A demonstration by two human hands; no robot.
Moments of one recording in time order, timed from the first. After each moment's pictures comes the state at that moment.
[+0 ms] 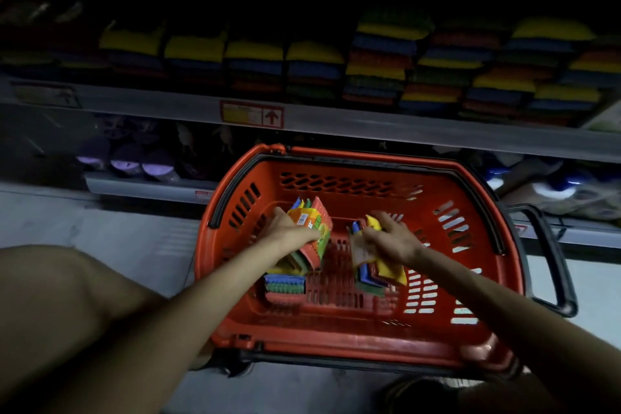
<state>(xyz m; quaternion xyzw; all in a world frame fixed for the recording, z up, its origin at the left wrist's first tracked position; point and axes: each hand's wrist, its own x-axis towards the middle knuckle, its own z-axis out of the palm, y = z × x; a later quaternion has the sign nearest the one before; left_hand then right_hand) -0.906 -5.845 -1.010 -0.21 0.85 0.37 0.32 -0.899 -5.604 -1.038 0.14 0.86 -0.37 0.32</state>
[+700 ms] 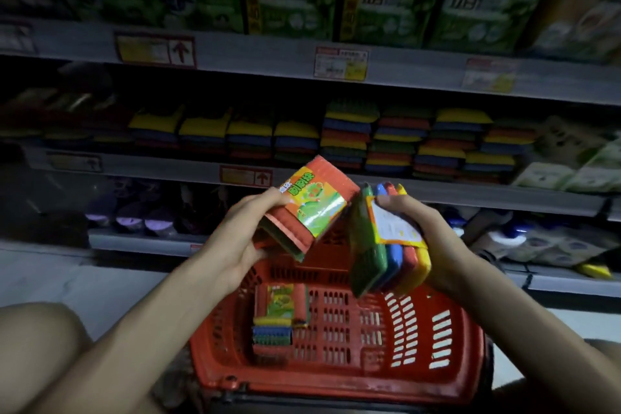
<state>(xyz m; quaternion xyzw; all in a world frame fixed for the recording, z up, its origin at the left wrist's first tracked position) -0.875 -5.859 -0.826 -0.16 0.61 0.76 0.16 -0.870 -5.611 -0.819 0.10 0.59 -0.77 0.22</state>
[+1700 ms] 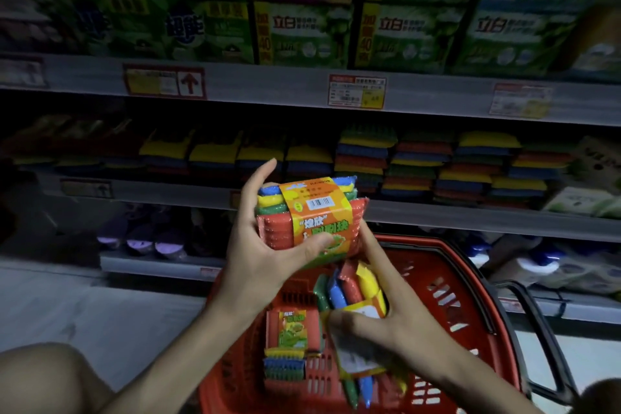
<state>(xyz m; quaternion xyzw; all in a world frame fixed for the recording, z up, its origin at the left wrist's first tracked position) -0.876 -5.856 -0.817 0.06 0.69 0.71 -0.09 -0.836 -5.655 -0.830 -0.15 0.78 -0.59 0.15</state>
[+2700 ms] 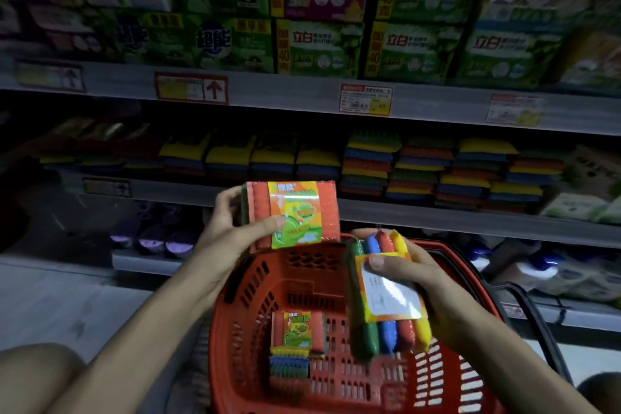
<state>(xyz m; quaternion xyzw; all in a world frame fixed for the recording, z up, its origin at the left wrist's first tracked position) -0.885 -5.915 -0.819 -0.09 0.67 0.74 0.03 -0.851 -5.641 -0.821 -0.05 0.63 -0.74 0.24</state>
